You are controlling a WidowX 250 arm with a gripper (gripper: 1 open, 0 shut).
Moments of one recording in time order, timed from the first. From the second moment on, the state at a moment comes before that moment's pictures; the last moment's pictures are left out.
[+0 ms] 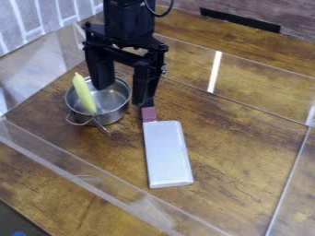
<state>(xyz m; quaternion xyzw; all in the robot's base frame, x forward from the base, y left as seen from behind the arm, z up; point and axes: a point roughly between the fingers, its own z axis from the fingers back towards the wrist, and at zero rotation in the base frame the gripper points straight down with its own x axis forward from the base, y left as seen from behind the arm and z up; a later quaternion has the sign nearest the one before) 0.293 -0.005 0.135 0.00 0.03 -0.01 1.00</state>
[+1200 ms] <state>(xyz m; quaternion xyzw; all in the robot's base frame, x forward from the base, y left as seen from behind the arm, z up) 0.315 0.009 0.136 -0.03 0.00 0.07 1.00</state>
